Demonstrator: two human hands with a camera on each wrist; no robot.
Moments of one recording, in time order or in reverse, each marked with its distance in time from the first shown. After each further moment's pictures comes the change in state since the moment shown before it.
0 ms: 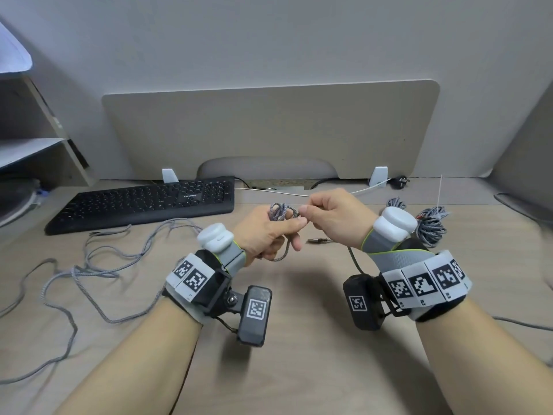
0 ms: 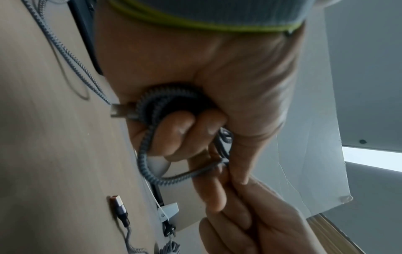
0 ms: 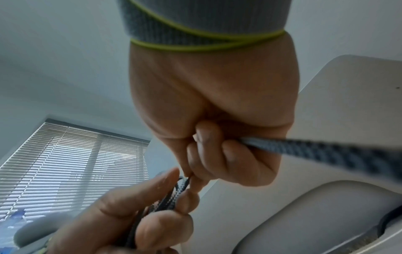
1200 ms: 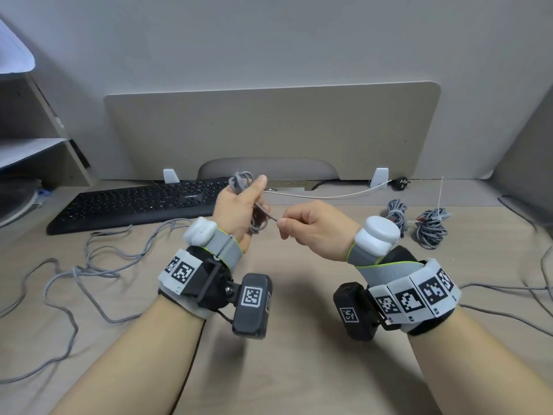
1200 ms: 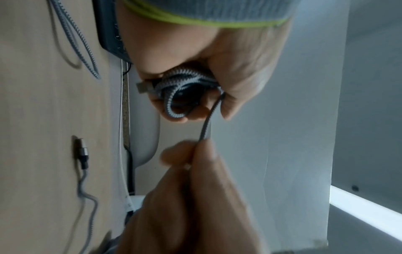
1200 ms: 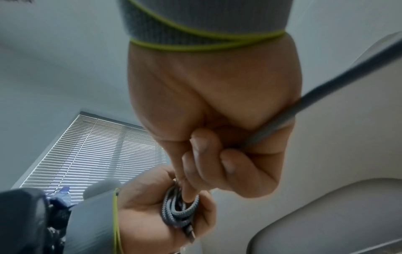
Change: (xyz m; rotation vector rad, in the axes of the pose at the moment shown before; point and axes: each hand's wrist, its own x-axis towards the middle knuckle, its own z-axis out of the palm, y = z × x) left_hand 0.013 0.008 -0.017 -0.456 0.551 0.199; right_hand -0.012 -0.025 0.018 -0.090 -0.133 -0.124
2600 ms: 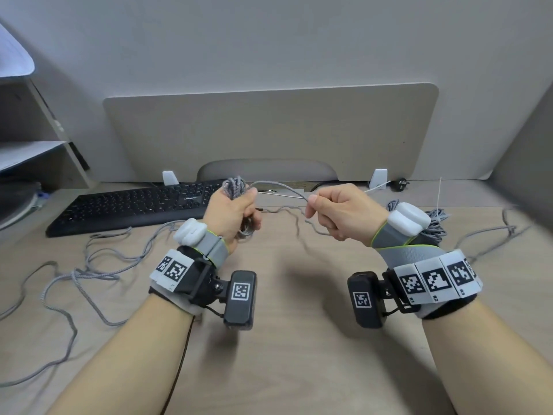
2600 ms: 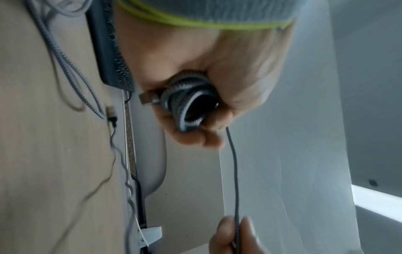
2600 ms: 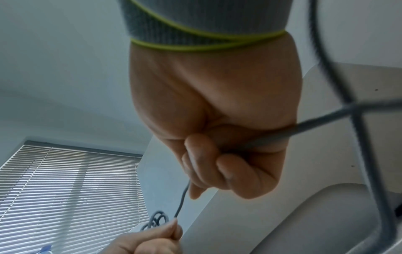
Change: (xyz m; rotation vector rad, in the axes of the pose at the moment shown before) left_hand 0.009 -0.004 -0.019 0.088 -0.121 -0.040; right_hand -0.002 0.022 -0.031 0.391 0.101 0.159
